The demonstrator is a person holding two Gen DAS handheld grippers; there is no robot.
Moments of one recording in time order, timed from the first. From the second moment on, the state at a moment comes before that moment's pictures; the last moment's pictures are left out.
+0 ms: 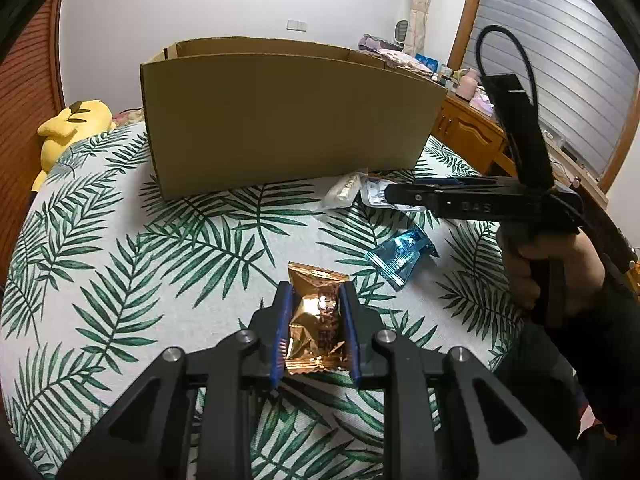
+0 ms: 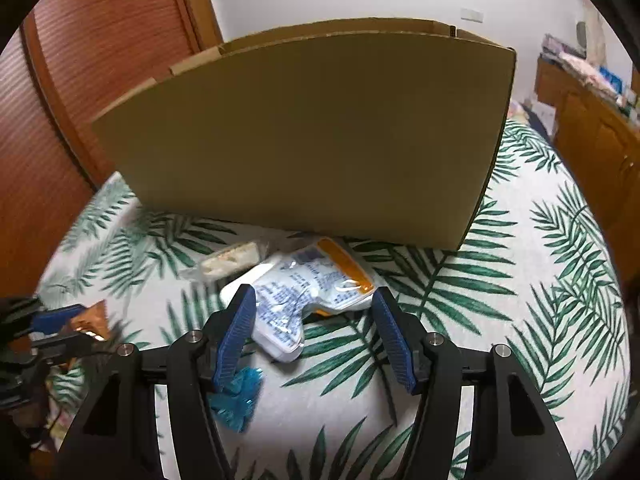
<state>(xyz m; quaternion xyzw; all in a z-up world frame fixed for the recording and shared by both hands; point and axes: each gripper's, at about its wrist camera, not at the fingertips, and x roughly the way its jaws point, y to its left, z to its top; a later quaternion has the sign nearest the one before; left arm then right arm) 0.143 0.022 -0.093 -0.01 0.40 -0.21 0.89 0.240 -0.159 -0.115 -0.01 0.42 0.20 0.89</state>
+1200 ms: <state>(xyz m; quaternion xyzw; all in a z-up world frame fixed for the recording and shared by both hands) 0.141 0.021 -0.090 -0.02 0.39 -0.21 0.89 0.237 -0.136 -0.126 -0.07 0.42 0.21 0.88</state>
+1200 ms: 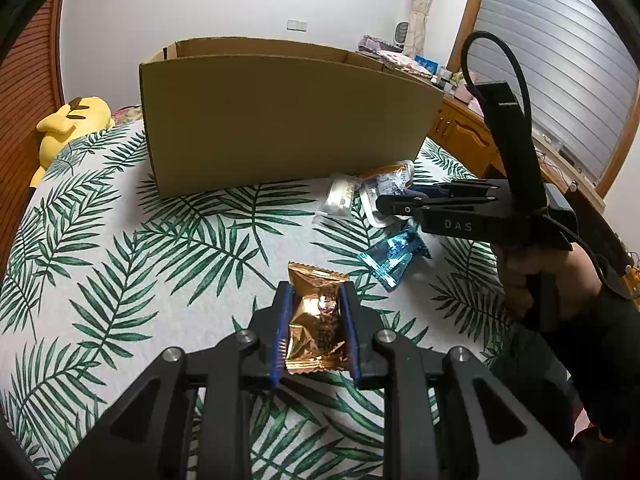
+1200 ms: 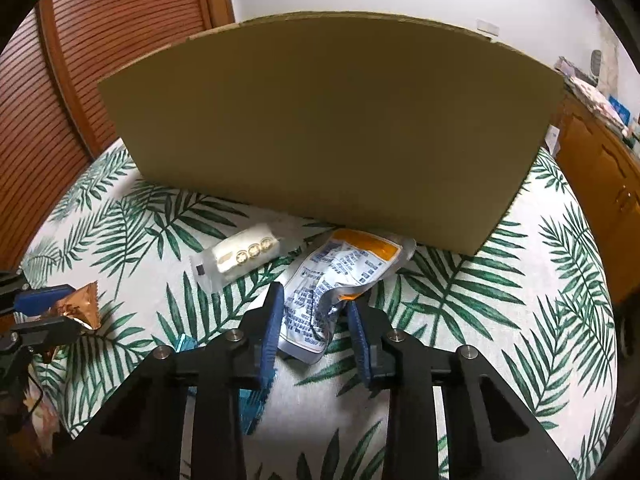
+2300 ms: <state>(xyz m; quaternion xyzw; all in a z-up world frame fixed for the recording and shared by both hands) 0.113 0.002 0.038 0.00 0.27 -0.19 0.94 0.133 -0.216 0.007 -0.03 0.29 0.18 0.94</state>
